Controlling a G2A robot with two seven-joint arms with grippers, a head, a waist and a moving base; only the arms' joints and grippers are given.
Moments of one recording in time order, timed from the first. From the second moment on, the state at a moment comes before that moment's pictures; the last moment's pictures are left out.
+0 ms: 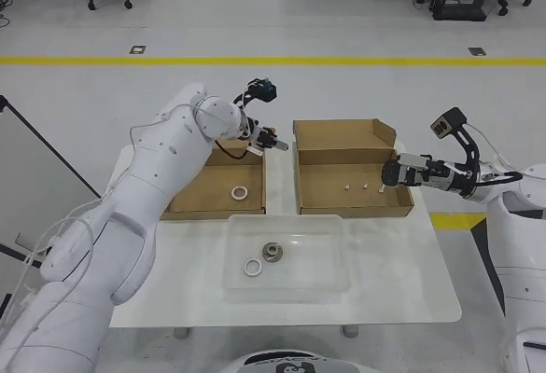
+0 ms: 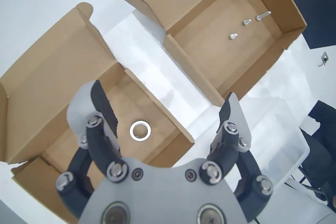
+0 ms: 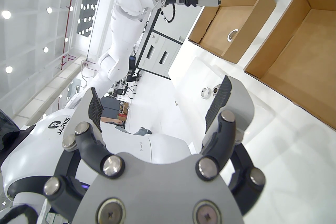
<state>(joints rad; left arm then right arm) 0.41 -1.43 -0.73 -0.77 0.56 -0.34 -1.03 -1.21 -1.06 1.68 -1.46 0.35 -0.13 1.47</state>
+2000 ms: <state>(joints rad) 0.67 -1.21 -0.42 -1.56 0.51 -0.28 -1.54 -1.21 -1.06 1.68 -1.46 0.35 -0.13 1.47</state>
